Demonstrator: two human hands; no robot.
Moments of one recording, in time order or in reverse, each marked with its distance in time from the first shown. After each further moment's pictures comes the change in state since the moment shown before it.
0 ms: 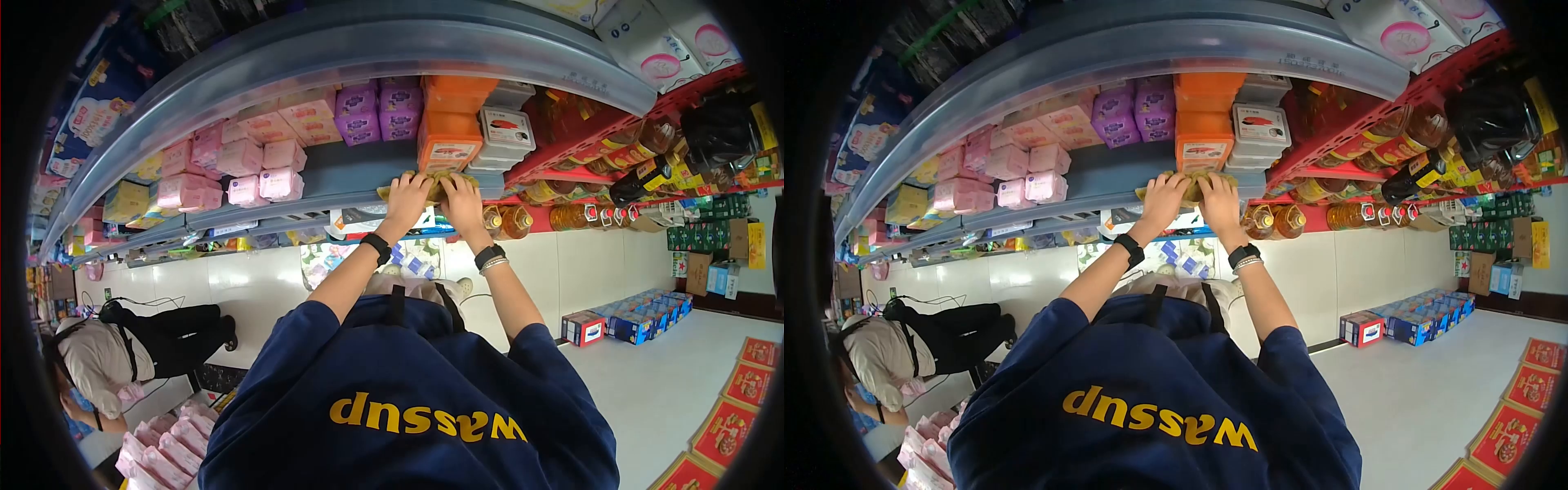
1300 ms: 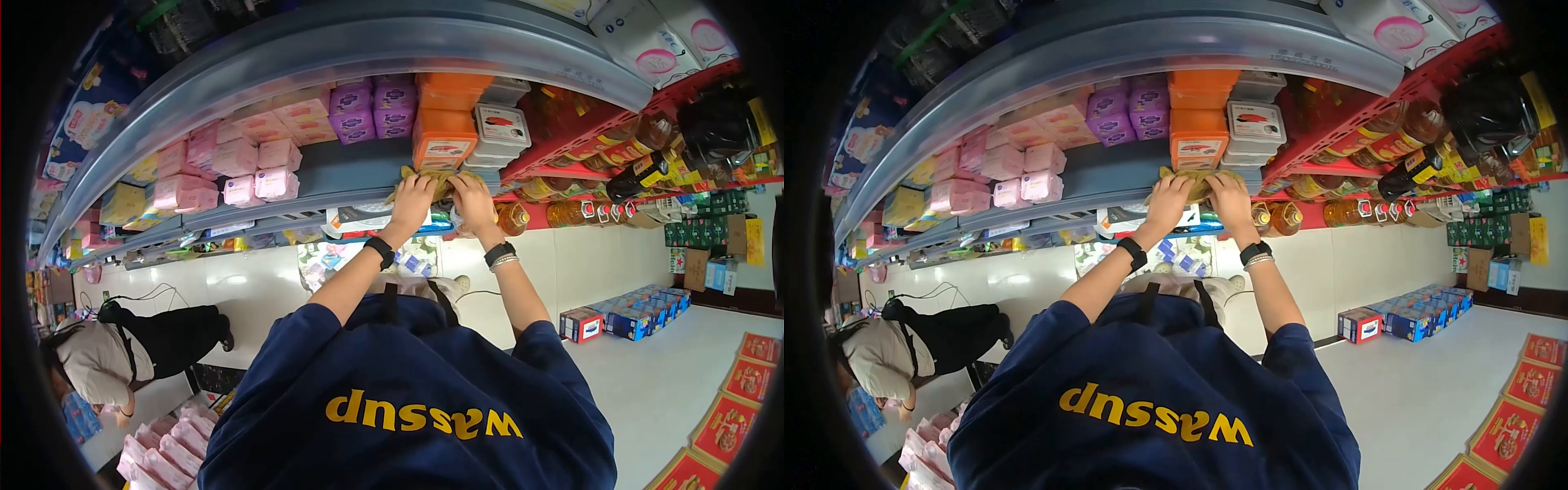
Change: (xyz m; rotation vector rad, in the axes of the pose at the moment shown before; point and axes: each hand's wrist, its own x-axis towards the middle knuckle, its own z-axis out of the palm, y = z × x) left_hand -0.001 0.016 0.007 -0.091 0.090 0.032; right_hand -0.005 0.031 -0.008 0.074 0.066 -0.062
